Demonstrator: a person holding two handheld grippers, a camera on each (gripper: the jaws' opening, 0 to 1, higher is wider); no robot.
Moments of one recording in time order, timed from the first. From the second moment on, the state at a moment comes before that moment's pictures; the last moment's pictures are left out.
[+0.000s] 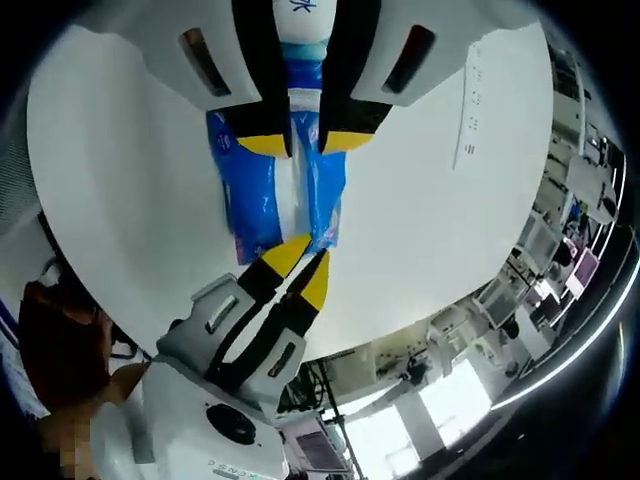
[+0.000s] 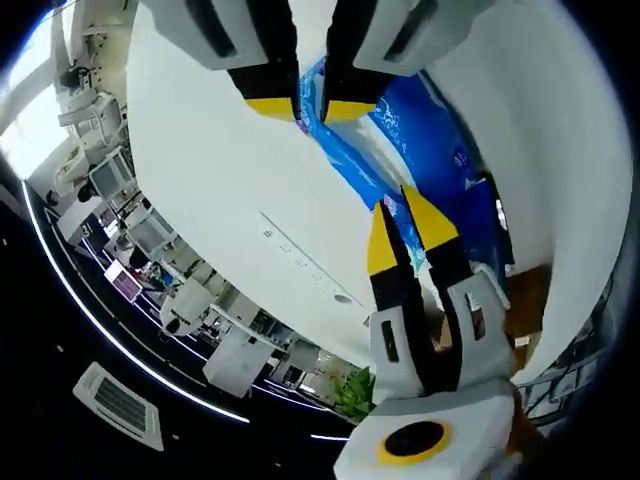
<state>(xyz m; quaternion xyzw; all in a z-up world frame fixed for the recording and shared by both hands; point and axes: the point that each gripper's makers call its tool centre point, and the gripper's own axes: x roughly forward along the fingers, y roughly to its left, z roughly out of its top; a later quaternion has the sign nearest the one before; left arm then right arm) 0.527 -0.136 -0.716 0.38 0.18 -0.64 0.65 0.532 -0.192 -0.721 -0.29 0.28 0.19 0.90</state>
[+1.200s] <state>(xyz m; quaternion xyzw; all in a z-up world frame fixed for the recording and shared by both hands) 0.518 -0.072 -0.656 0.25 0.22 -0.58 0.74 0.483 -0.168 -0.678 -0.21 0.31 0.20 0.91</state>
